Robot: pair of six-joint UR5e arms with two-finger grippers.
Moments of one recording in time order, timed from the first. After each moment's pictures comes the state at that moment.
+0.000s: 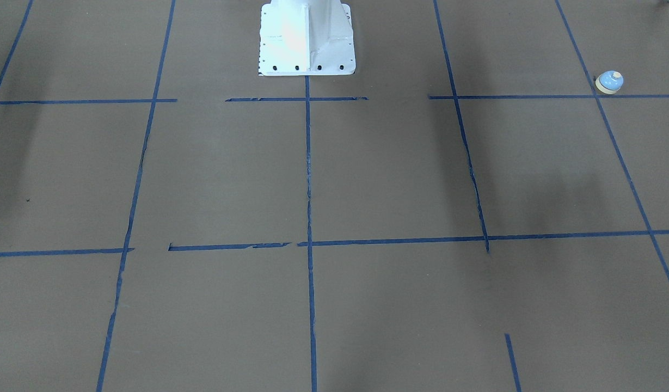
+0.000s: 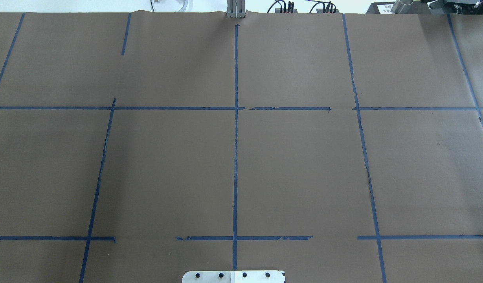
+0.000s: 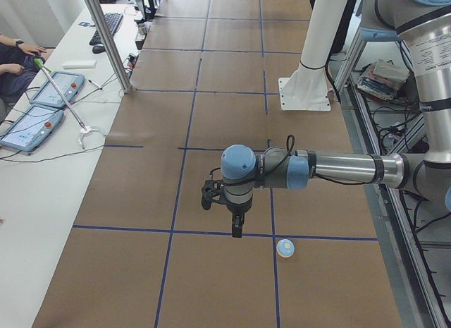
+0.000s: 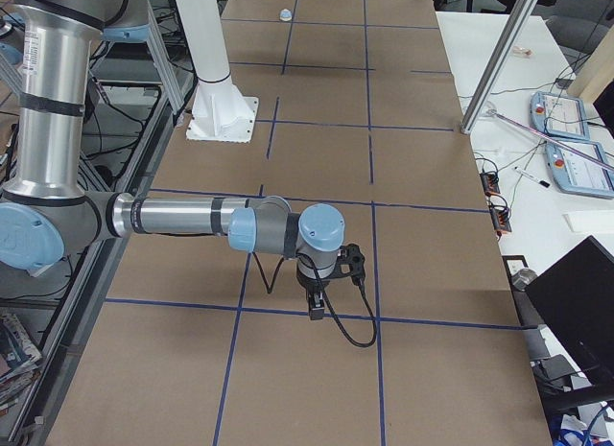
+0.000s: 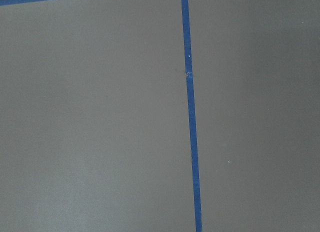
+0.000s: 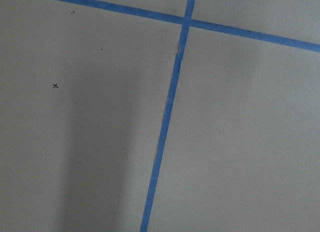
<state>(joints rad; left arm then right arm) -1.53 -1.24 -1.93 -1.53 -2.30 0.05 1.56 -1.75 1.79 -1.67 2.33 -0.23</state>
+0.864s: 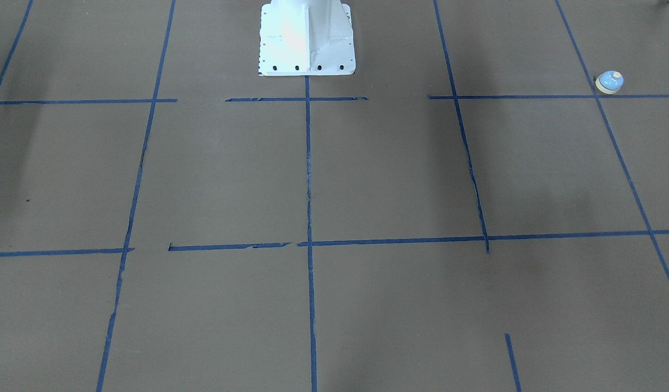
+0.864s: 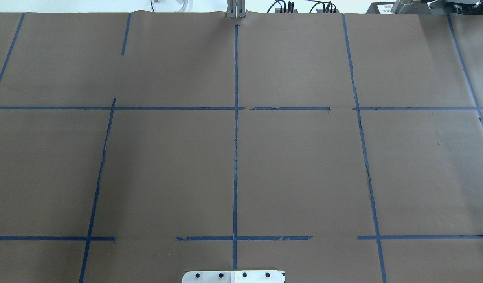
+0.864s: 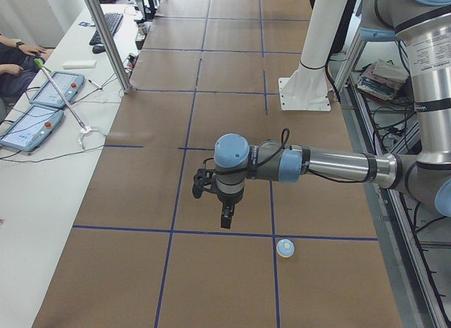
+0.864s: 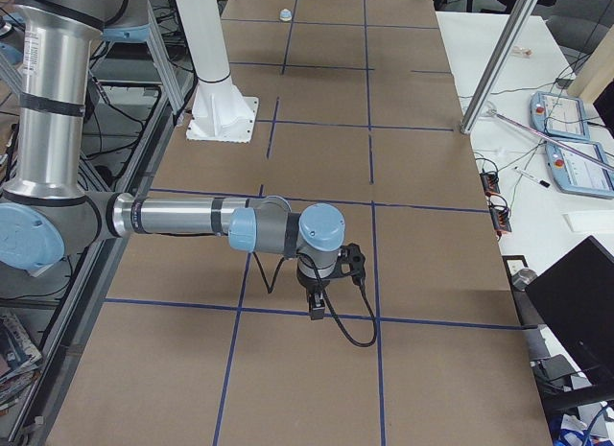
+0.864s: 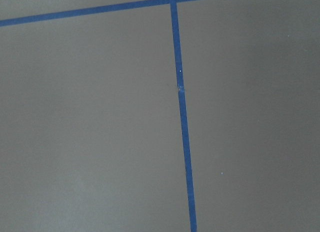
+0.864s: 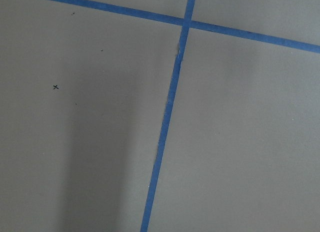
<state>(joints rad) -1.53 -1.32 -1.95 -1.56 -2.30 0.04 1.56 -1.75 1.79 -1.67 2.33 -0.23</state>
